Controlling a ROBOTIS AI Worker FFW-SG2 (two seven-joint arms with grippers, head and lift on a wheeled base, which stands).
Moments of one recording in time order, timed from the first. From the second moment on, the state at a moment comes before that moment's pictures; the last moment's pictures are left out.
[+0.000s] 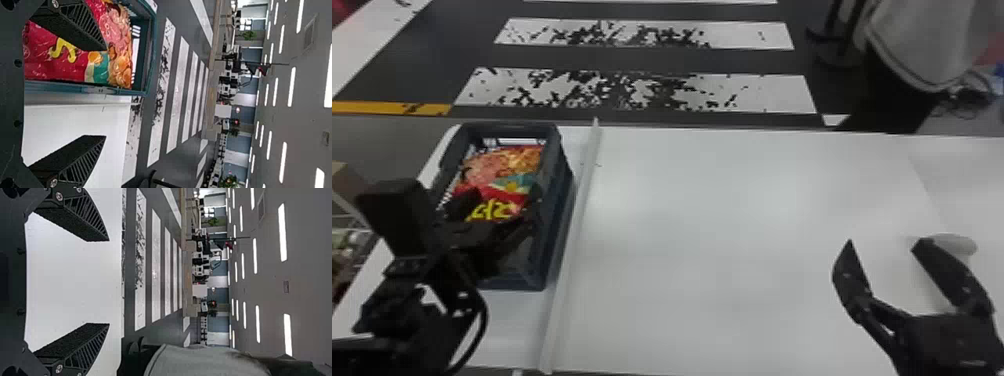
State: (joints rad) left arm 0.48 0.04 0.18 -2.32 0.20 0.60 -0.03; right arm 0.89 -0.38 0.06 -2.32 -0.25 -0.05 -0.23
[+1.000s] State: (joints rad) left arm 0.12 0.08 0.29 -2.05 0.16 0.94 -0.10; right arm 0.83 -0.40 0.12 -2.25 -0.22 -0.04 -0.24
